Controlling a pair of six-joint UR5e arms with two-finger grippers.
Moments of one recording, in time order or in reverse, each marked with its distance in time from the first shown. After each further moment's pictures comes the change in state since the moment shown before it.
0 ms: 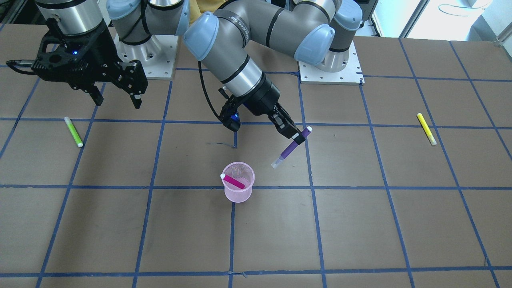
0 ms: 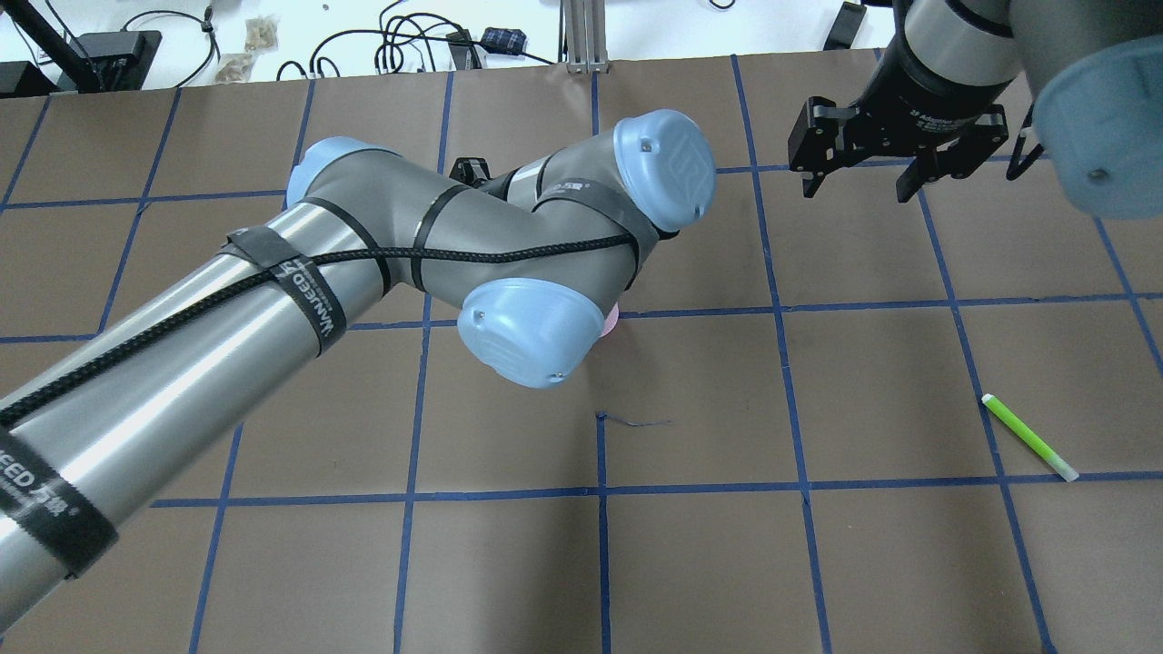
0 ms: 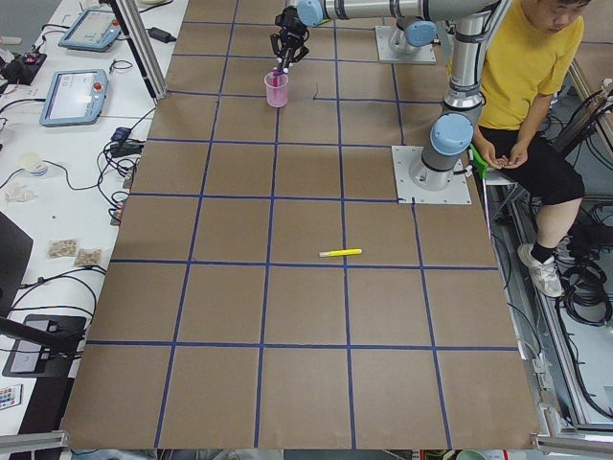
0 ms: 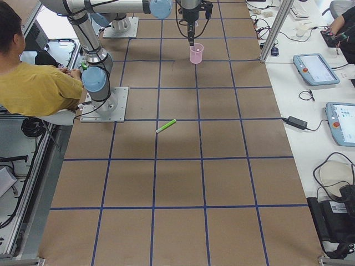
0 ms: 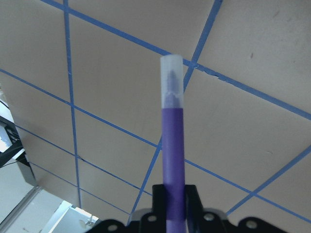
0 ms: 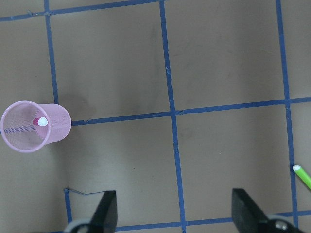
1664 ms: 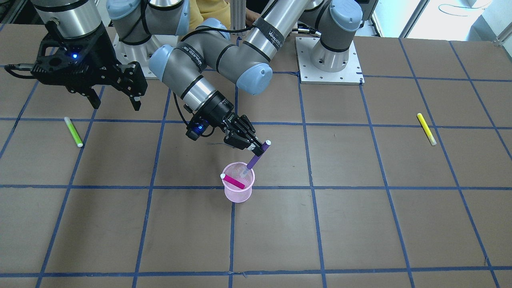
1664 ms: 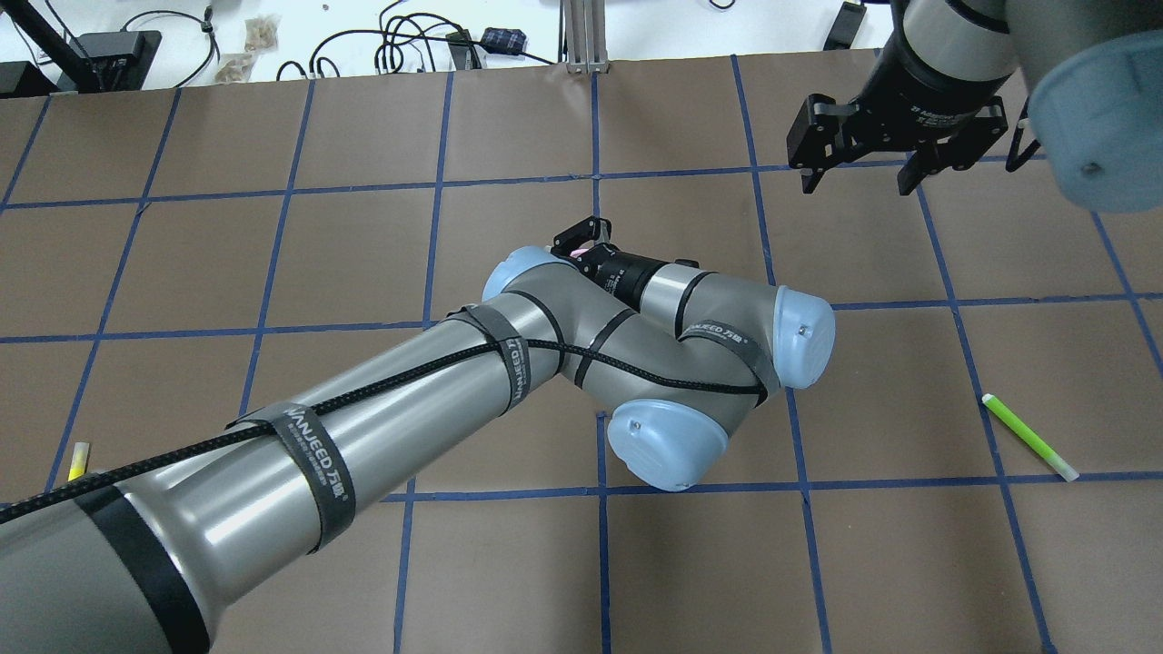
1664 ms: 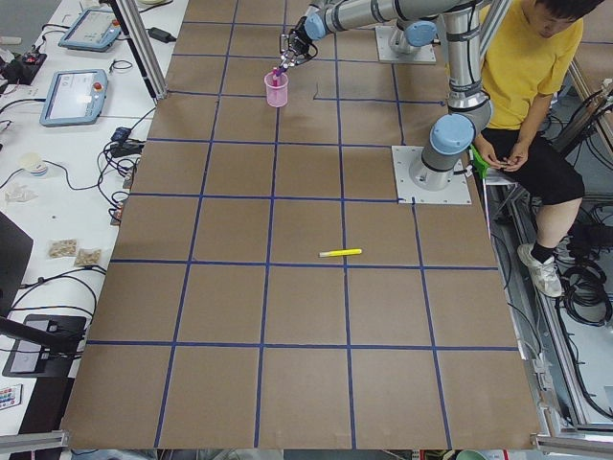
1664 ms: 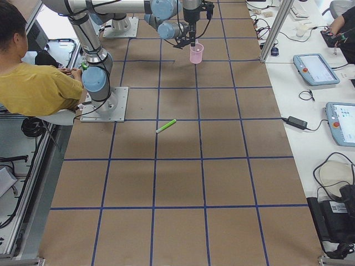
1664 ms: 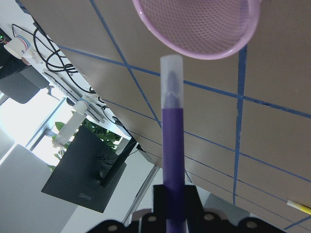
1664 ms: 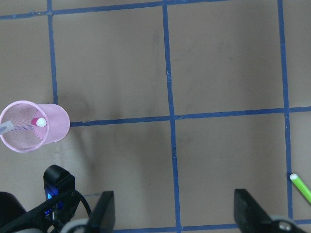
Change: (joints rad) left arm -0.172 -0.201 -0.019 0.125 0.233 0.001; right arm -0.003 0.010 -0.007 -0.013 0.000 -0.042
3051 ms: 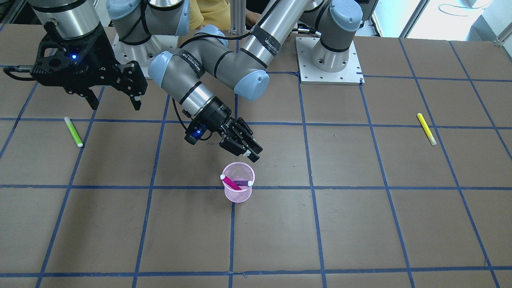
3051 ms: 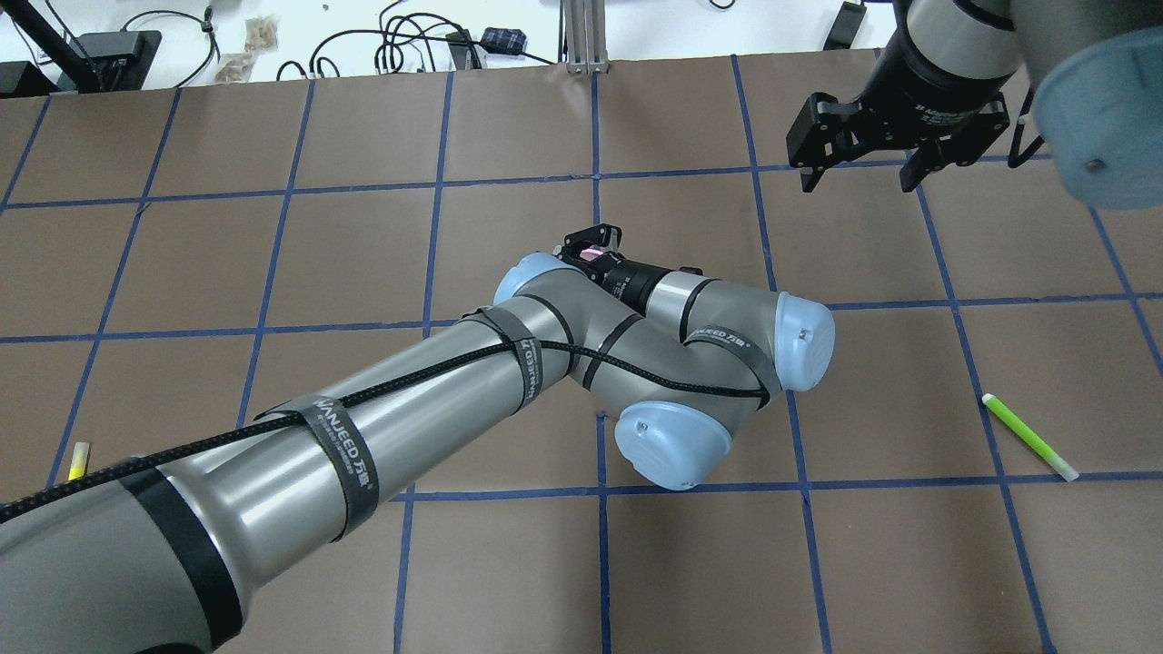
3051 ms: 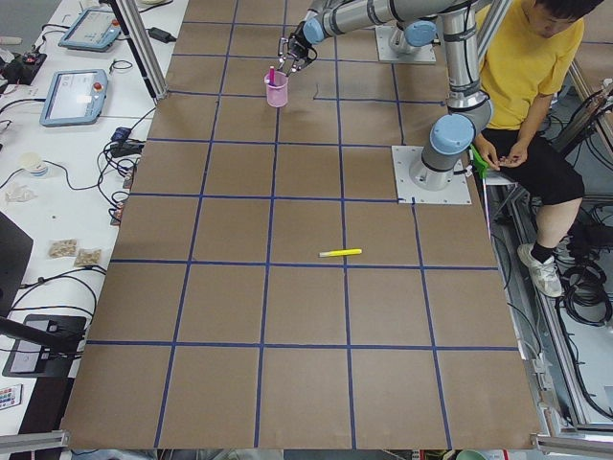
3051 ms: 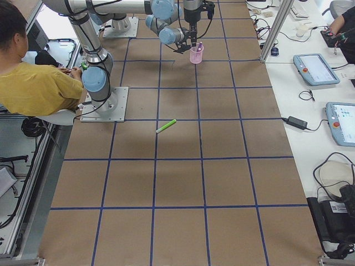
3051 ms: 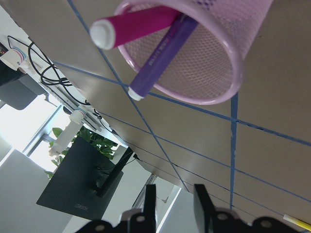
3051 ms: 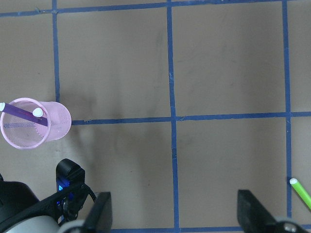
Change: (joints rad) left arm -0.003 -0.023 0.005 0.013 -0.019 -0.002; right arm -0.005 0.001 0.001 0.001 0.008 -0.028
